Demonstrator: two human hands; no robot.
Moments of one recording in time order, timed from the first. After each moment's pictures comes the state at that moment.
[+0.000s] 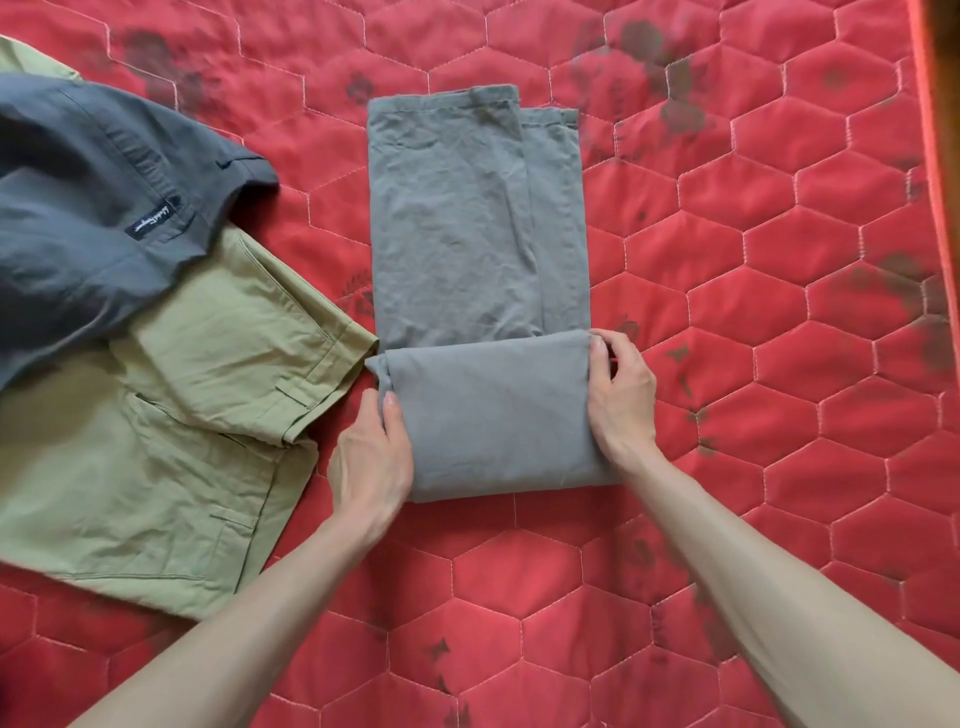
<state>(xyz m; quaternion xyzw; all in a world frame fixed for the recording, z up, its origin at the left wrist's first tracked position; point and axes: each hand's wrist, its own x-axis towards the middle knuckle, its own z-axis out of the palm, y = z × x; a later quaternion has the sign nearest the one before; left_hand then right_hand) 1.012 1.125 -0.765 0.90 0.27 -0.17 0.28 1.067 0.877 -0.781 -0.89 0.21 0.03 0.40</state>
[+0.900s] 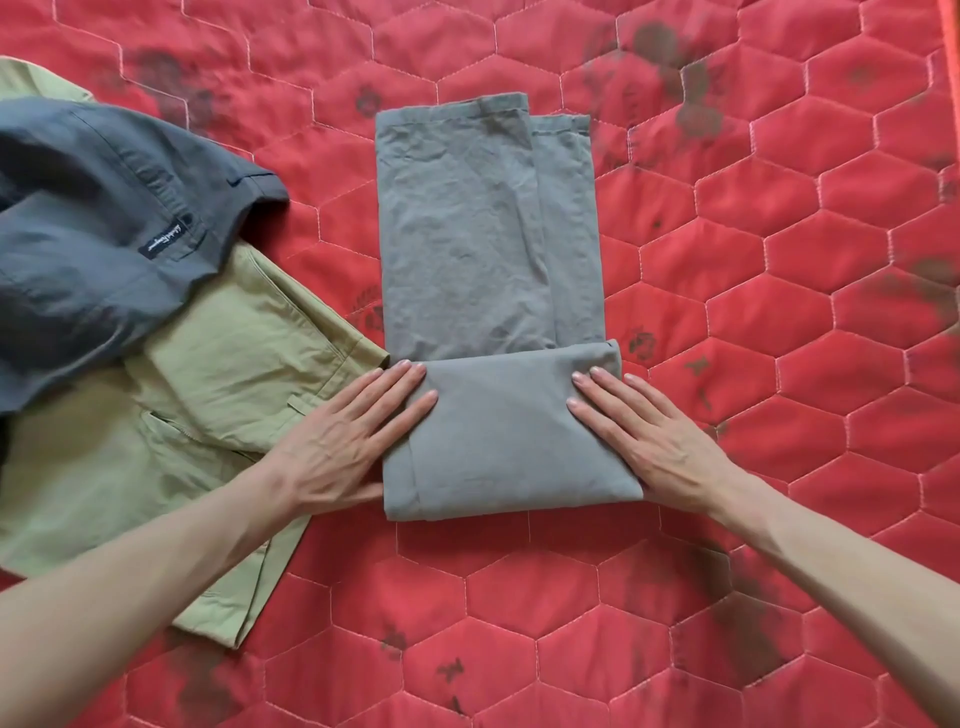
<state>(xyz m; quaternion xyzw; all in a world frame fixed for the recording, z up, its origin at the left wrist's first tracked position) 1.058 1.224 -0.790 0.90 -0.41 -0.16 0.03 1.044 0.793 -0.798 -0.91 -0.40 0.09 0.07</state>
